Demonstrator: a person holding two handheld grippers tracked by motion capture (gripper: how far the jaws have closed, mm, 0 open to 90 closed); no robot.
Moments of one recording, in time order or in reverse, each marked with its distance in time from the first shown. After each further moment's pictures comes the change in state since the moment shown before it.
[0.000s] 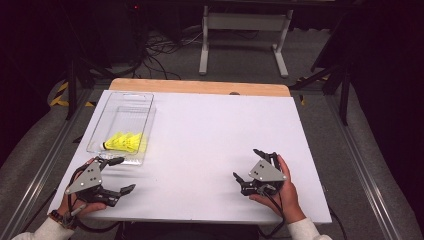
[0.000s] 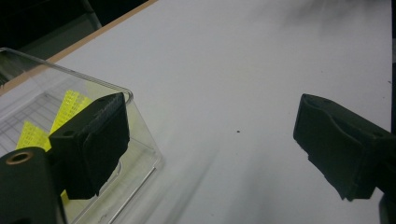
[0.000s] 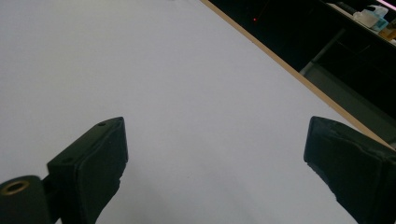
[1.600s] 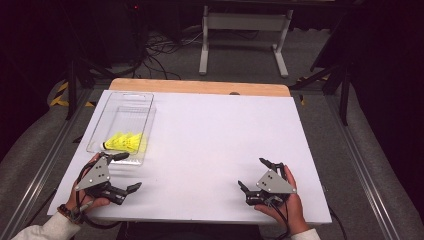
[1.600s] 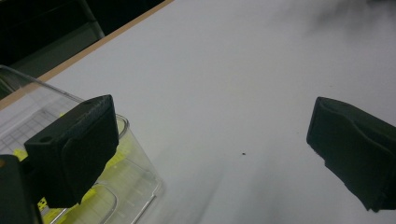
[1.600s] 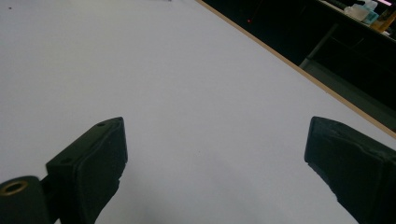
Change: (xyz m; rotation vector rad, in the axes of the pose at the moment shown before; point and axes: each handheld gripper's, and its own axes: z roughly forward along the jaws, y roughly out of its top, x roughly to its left) left arm 0.001 0.008 0.017 -0.015 0.008 0.023; right arm 0.011 -0.018 -0.019 -0.025 -0.021 0.051
